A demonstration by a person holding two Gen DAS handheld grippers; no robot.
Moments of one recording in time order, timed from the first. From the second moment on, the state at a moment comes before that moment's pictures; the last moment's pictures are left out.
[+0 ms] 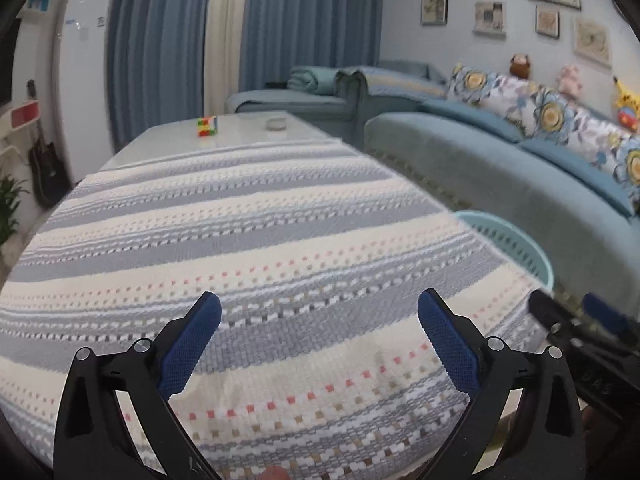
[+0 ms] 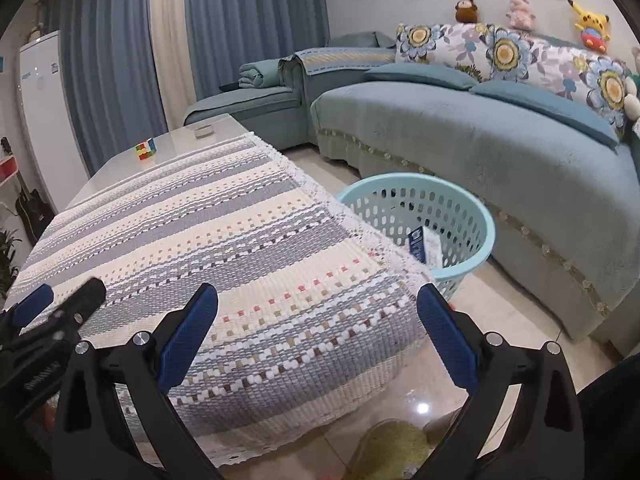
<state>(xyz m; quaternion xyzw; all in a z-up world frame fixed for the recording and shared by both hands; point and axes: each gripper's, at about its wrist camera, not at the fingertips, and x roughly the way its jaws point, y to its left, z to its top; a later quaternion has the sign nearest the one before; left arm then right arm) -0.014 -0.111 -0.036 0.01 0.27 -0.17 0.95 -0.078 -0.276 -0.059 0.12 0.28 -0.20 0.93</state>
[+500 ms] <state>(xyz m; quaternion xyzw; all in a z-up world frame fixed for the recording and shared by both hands) -0.013 -0.096 -0.031 -0.01 0.25 -0.16 0.95 -0.068 -0.275 -0.067 0.14 0.31 -0.16 0.93</state>
